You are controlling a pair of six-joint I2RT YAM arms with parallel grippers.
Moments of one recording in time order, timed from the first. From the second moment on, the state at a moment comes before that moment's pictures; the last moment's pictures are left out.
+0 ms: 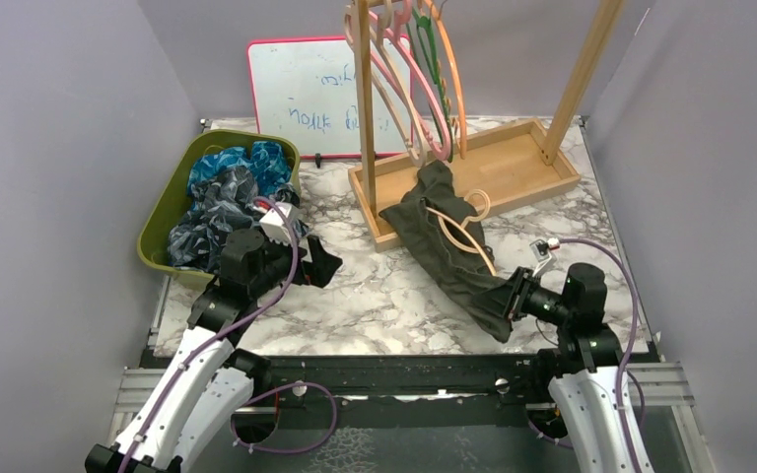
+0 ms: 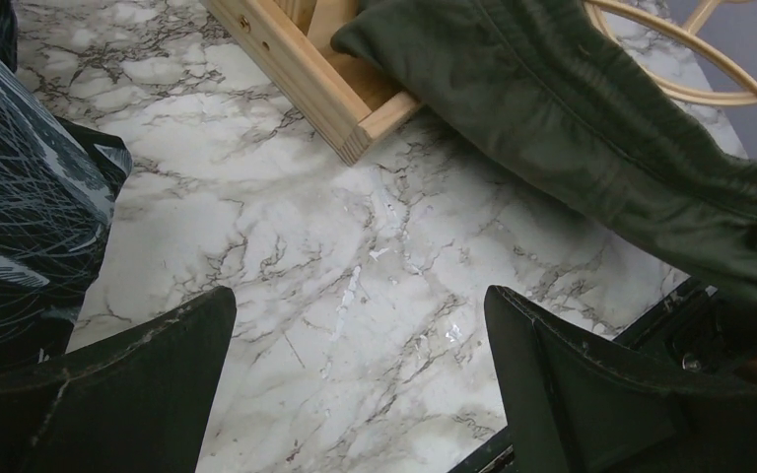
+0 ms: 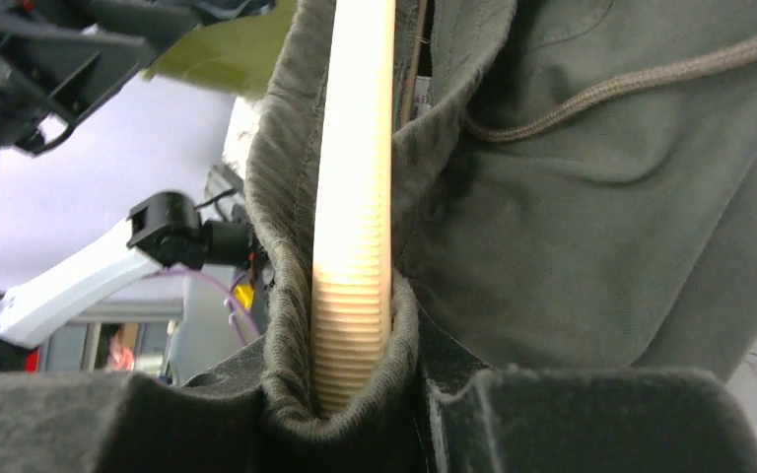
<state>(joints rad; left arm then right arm) -0.35 0.65 0.57 -0.32 0.31 -0.31 0.04 0.34 0.33 -0.47 -0.83 0.60</state>
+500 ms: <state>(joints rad) -0.35 0.56 0.43 -0.04 0.39 -0.63 0.04 0.34 0.35 -0.48 -1.18 0.51</state>
